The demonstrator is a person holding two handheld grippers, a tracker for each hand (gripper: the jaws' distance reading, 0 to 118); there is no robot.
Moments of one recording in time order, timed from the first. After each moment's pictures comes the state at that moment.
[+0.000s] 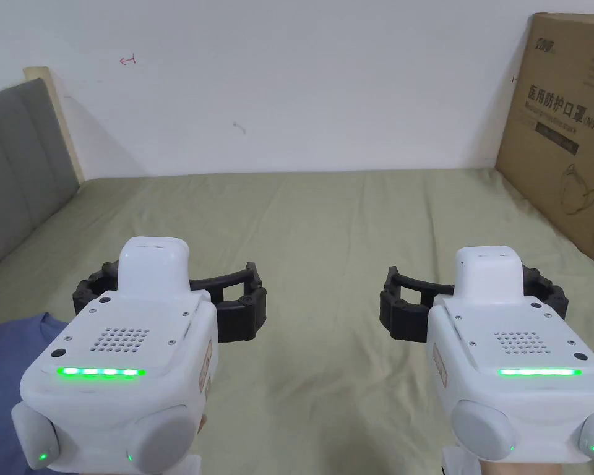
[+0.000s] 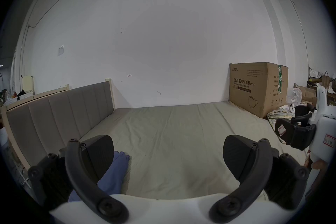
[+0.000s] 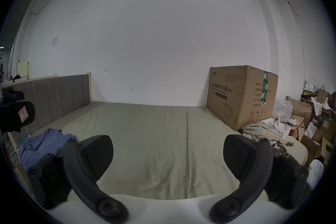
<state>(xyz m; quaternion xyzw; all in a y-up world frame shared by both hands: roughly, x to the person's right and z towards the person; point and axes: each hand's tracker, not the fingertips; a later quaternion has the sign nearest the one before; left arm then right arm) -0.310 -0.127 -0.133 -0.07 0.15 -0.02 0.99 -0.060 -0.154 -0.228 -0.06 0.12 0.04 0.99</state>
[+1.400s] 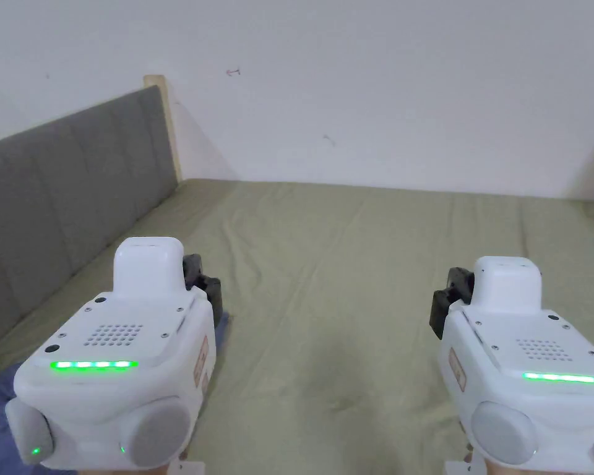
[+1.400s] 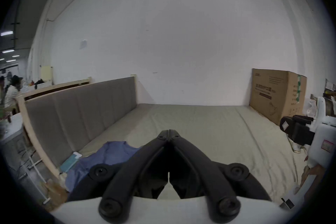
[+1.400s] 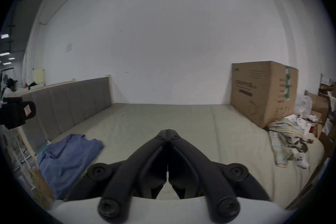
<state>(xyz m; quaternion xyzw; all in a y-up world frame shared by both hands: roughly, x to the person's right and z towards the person) -0.378 -0.108 -0.072 -0.07 0.27 0.02 0.96 -0.140 -0.142 -0.231 -0.08 0.23 0.00 0.97</state>
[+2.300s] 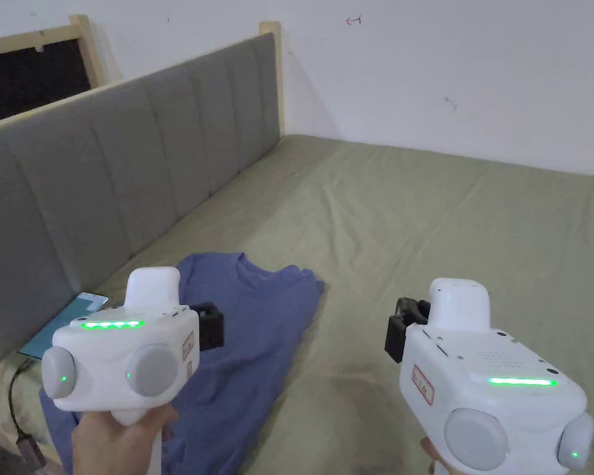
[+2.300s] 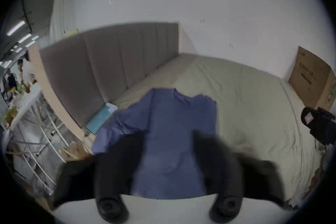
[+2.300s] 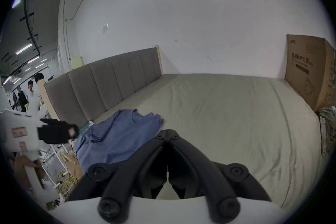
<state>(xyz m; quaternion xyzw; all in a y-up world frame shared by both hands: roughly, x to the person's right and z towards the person) -0.523 -0.203 -0.071 -0.29 0.35 0.12 0.88 -0.266 -0.196 -0.226 -0.21 0.39 0.00 0.89</state>
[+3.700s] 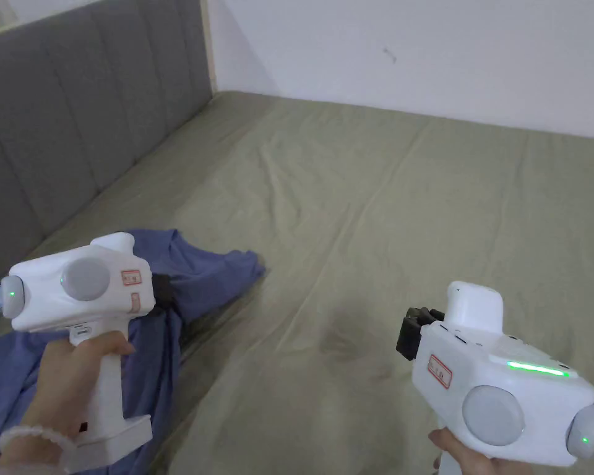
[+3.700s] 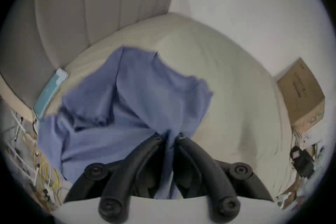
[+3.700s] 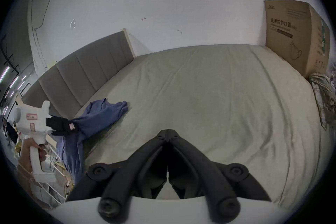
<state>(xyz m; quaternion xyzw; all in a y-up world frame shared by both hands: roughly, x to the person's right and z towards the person) -0.582 -0.219 -0.153 -0.35 0.25 0.24 0.87 -0.215 -0.231 -0.280 -0.31 0.29 -0.03 0.90</state>
